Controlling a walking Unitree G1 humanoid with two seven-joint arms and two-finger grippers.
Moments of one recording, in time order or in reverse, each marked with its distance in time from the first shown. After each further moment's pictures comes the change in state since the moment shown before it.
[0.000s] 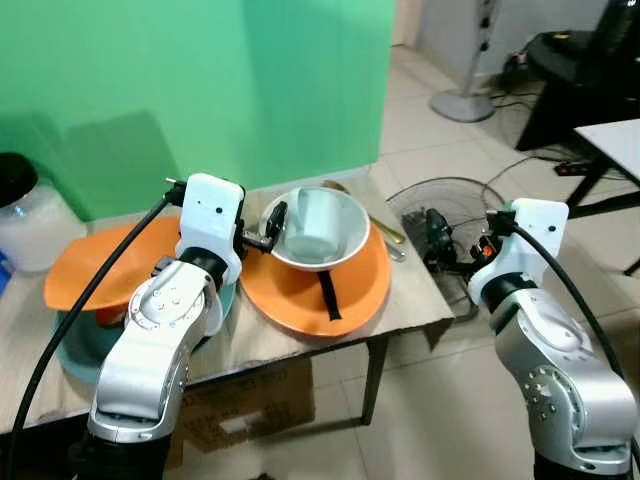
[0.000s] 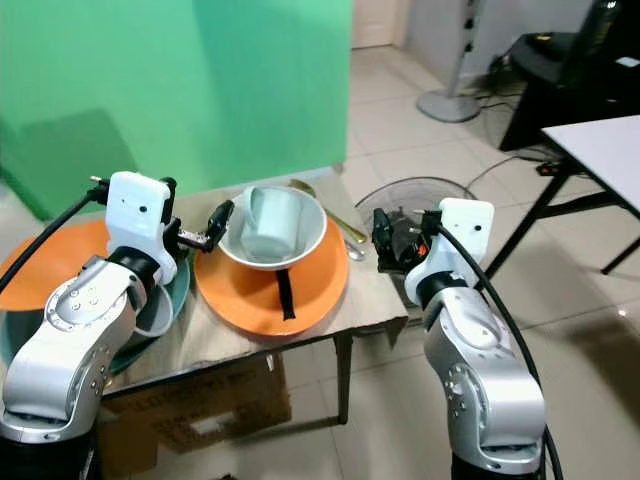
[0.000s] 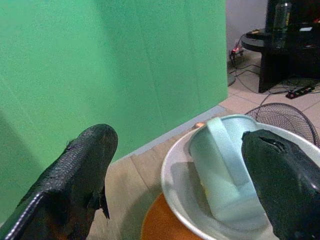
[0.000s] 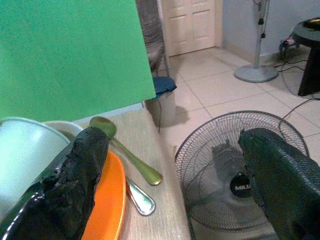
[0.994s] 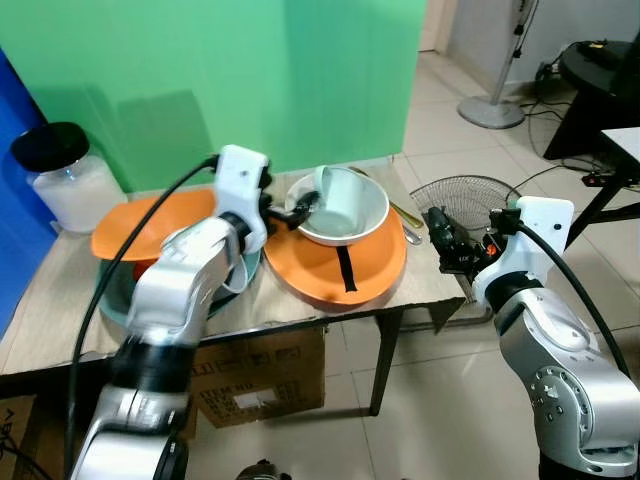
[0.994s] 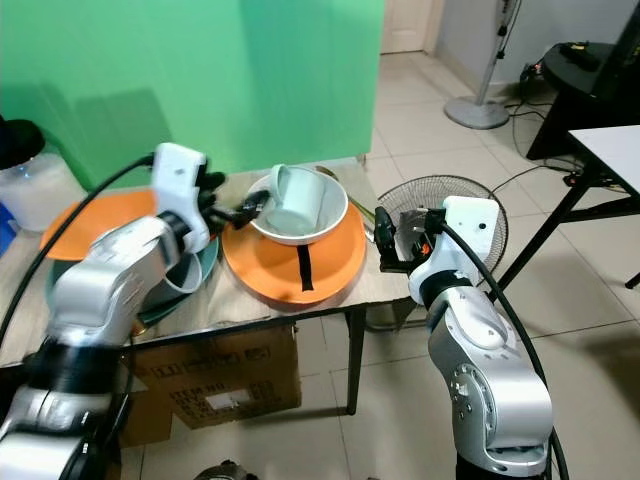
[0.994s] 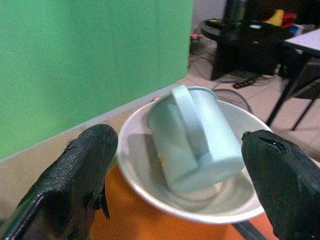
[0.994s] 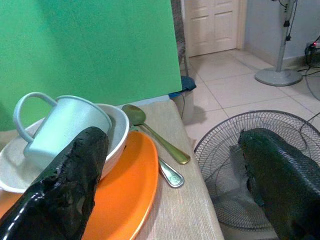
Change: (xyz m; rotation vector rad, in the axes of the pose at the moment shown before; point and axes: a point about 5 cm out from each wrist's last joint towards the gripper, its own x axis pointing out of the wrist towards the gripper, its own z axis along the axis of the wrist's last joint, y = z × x) left arm 0.072 -0.001 -0.011 -0.162 0.106 -0.281; right arm -0.002 0.000 0.004 -0.003 -0.001 0.012
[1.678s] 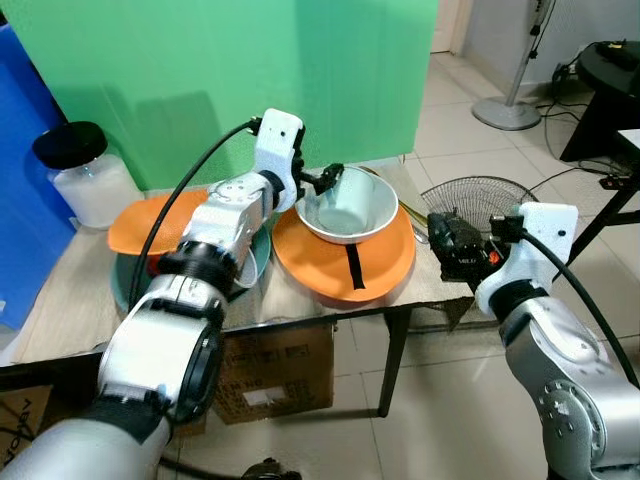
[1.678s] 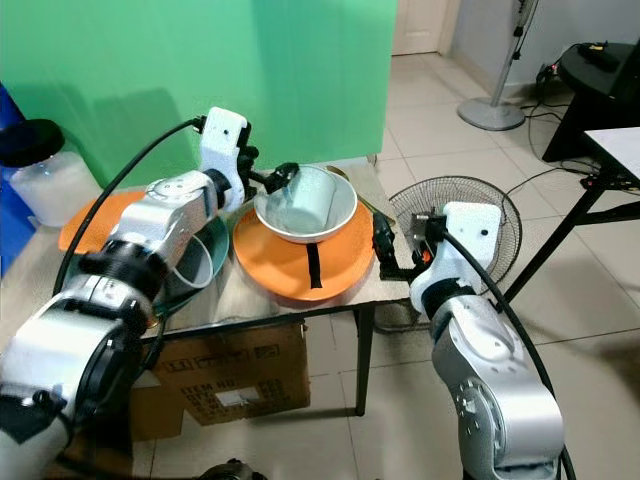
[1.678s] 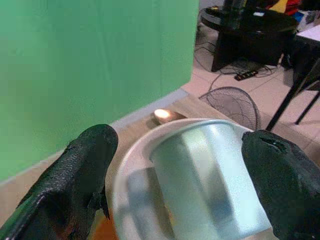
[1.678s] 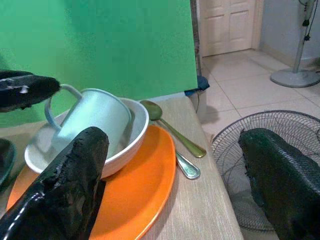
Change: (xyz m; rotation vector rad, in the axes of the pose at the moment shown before) left arm 0.064 0.005 0.018 -0.022 0.044 -0.018; right arm -0.012 0.003 0.001 -0.015 0.006 0.030
